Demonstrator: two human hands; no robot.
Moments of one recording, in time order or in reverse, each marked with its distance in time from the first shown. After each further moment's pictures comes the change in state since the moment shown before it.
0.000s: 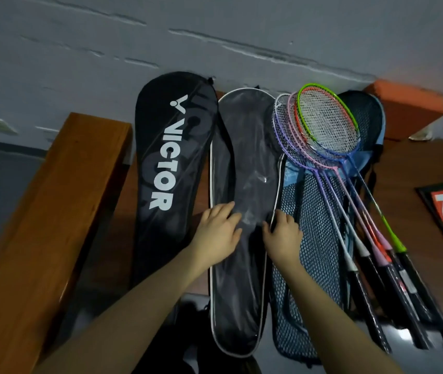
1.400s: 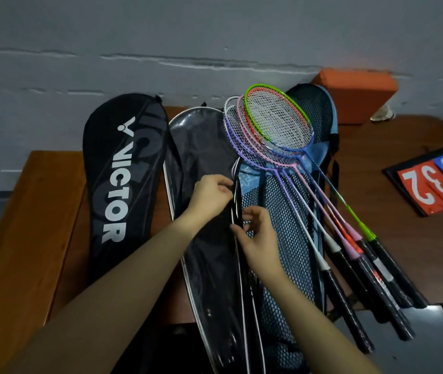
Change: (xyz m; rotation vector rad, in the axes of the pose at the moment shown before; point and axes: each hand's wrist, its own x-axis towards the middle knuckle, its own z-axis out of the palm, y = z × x) left_hand 0.125 0.069 -0.025 -0.528 0.095 -0.325; right_hand -0.001 0.014 -0.052 0.876 0.042 -0.128
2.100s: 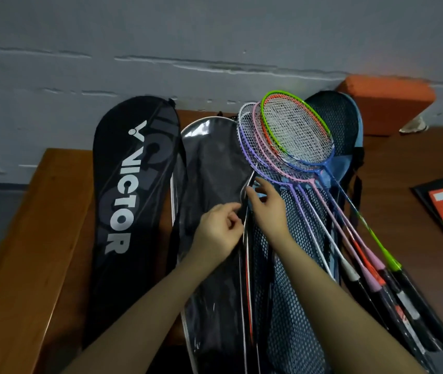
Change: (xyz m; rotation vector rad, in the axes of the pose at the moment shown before) left_hand -0.026 -0.020 0.009 -0.046 0.075 0.150; right_hand 0.112 0.008 0.015 -0.196 -0.024 0.133
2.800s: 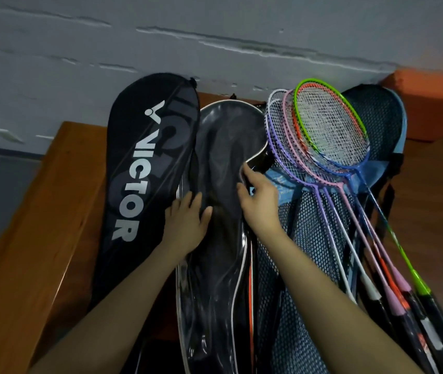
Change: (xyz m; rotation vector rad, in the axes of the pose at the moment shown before) left_hand 0.015 -0.091 -0.032 0.643 -0.105 -0.233; right_hand 0.003 -0.032 0.041 -0.047 -0.082 -0.324
